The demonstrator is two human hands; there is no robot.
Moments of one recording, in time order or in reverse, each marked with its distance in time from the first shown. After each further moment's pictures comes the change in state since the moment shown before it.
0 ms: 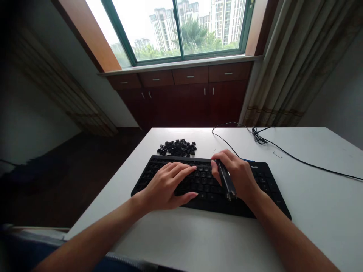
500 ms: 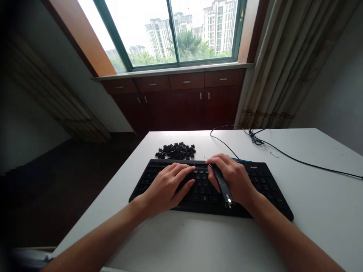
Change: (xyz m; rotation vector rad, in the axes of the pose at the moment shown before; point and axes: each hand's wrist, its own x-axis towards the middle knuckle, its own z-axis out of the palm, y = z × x) left_hand 0.001 -0.005 0.003 -0.017 -0.029 -0.097; right_hand -0.001 -0.011 0.010 0.039 -0.005 -0.082
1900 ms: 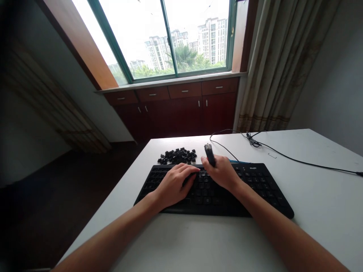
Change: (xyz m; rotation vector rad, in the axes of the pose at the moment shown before) left_hand 0.016 -0.014 0.013 -0.085 0.050 0.035; right_hand 0.035 -0.003 0.024 0.273 -0.034 0.406
